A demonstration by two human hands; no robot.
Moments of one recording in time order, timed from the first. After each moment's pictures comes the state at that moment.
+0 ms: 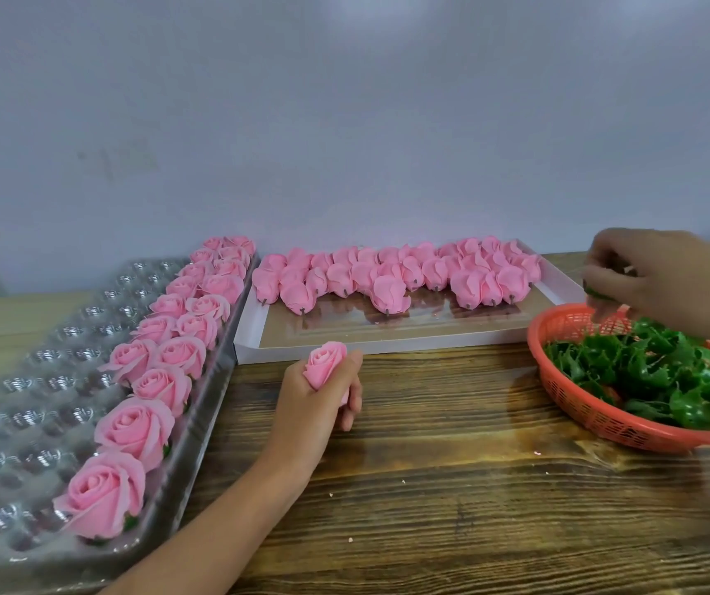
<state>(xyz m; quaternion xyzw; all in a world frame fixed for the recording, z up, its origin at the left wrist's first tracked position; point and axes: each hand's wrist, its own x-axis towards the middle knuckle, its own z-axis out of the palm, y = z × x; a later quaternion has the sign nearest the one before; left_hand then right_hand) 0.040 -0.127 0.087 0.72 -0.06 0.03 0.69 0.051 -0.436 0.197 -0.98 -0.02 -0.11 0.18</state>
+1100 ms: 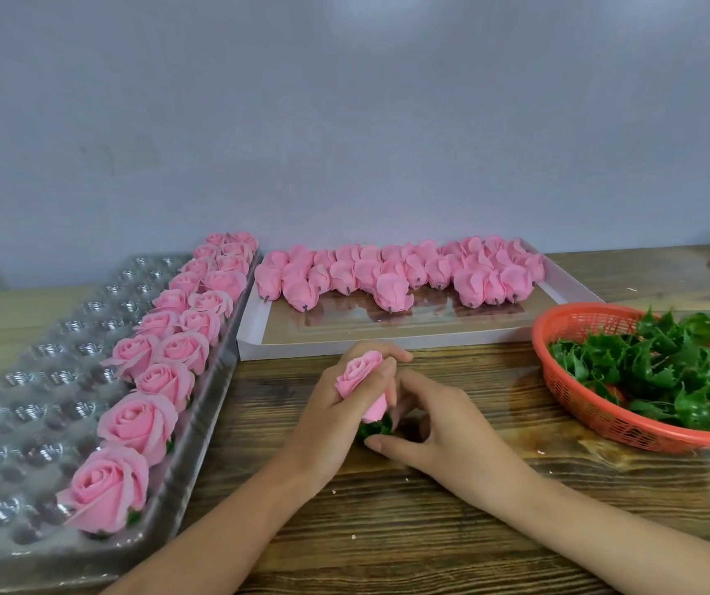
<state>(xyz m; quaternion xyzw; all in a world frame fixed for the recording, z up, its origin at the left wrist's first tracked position) 0.034 -0.134 0.088 0.69 -0.26 -0.02 0.68 0.018 -0.287 0.077 -0.87 -0.24 -0.06 0.44</state>
